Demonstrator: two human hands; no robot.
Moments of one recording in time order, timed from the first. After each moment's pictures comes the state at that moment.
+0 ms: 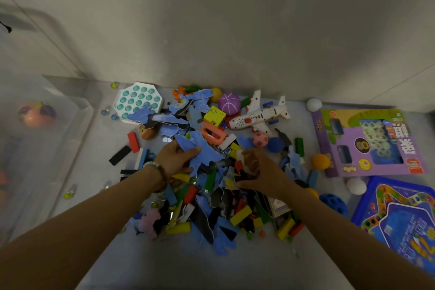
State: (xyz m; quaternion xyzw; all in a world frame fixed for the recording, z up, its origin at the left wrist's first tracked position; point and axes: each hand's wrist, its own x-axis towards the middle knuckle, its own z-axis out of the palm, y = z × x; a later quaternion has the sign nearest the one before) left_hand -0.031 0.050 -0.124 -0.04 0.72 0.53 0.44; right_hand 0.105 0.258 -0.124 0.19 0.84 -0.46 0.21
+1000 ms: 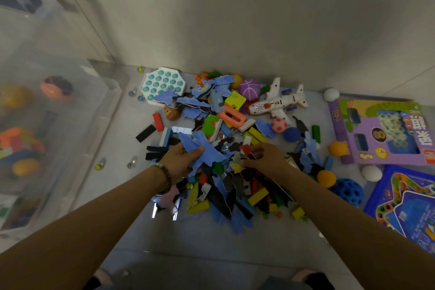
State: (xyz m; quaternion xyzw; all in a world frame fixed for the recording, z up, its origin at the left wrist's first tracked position) left_hand 0.006 -0.008 -0.124 0.01 0.69 0.57 0.44; right_hand 0.094 0.208 -0.126 0.31 0.79 -0.49 0.20
